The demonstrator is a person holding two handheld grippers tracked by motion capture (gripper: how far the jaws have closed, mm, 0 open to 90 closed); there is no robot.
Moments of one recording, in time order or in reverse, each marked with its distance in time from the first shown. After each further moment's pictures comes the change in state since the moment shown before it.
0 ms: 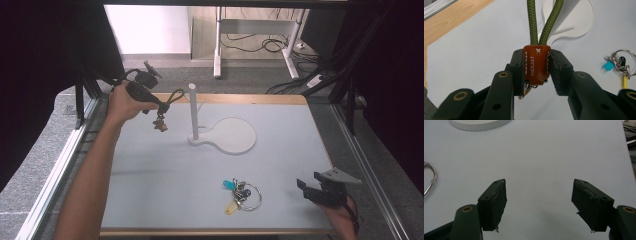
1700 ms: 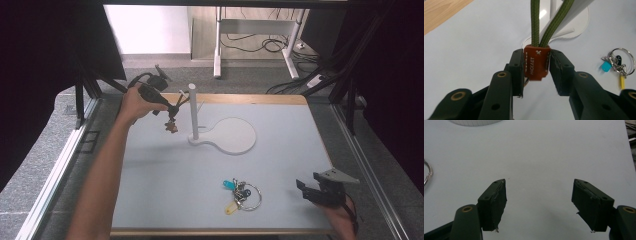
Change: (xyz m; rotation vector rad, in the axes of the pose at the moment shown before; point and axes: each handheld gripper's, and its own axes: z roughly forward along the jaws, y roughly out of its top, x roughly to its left) left arm 0.009 0.012 0.040 0.031 -0.097 0.035; right arm 0.000 -0.002 0.004 0.021 -0.006 -0.007
